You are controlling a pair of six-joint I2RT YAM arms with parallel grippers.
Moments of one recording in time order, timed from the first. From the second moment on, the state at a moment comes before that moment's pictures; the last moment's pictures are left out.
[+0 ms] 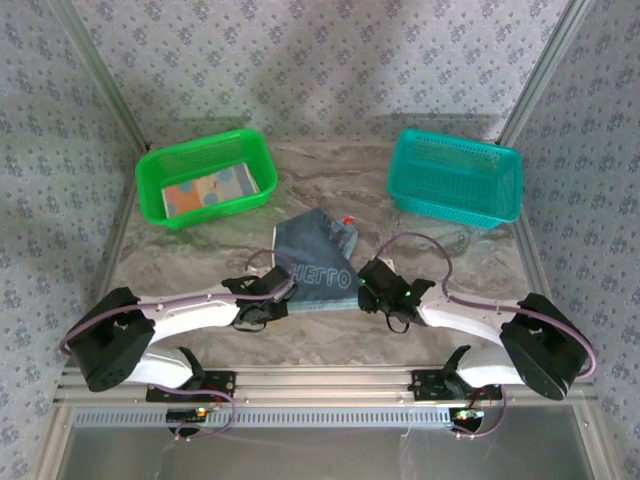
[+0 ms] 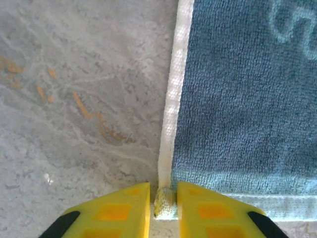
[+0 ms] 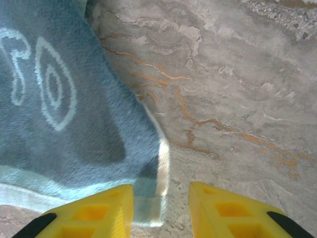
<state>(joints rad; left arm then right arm) -0.93 1.36 0.60 -0.46 -0.22 -1.08 0.83 1.30 0.54 -0.29 0.18 0.70</state>
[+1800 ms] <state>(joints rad) -0.79 1.16 1.33 -0.78 -0.36 -0.67 0.80 1.10 1.14 -0.52 0.33 0.49</state>
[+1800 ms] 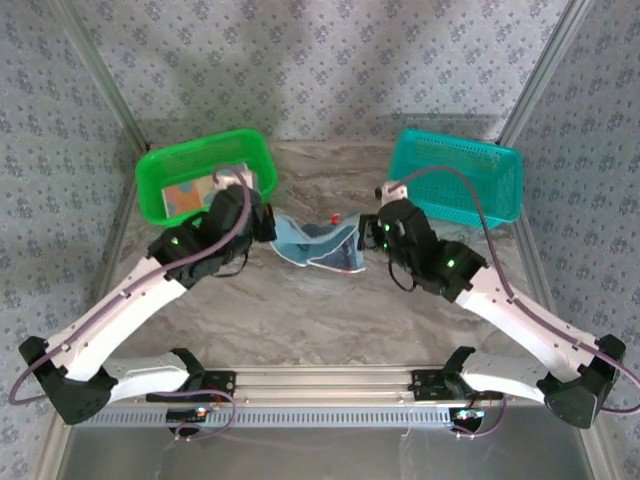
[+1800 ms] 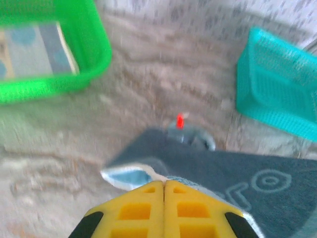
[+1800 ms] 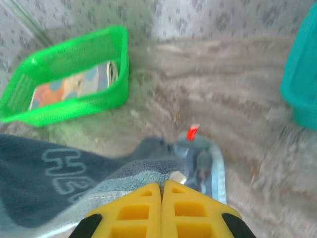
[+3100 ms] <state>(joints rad) -0.73 1.21 1.96 -0.94 -0.13 -0.47 0.79 1.08 1.58 -0.42 0.24 0.22</state>
